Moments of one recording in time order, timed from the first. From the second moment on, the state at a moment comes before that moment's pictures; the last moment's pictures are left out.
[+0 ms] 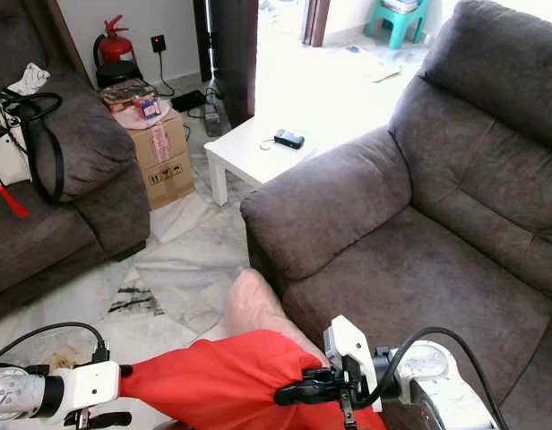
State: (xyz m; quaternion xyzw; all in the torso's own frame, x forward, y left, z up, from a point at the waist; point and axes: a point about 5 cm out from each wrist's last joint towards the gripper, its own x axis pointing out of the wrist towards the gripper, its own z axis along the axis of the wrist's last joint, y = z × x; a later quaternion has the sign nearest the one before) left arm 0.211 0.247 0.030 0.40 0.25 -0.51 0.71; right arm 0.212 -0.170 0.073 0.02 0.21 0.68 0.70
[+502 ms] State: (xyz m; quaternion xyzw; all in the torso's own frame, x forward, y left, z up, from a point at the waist) left arm 0.231 0.244 0.023 0.43 0.20 -0.45 0.75; right arm 0.213 -0.171 0.074 0.02 0.21 0.68 0.70
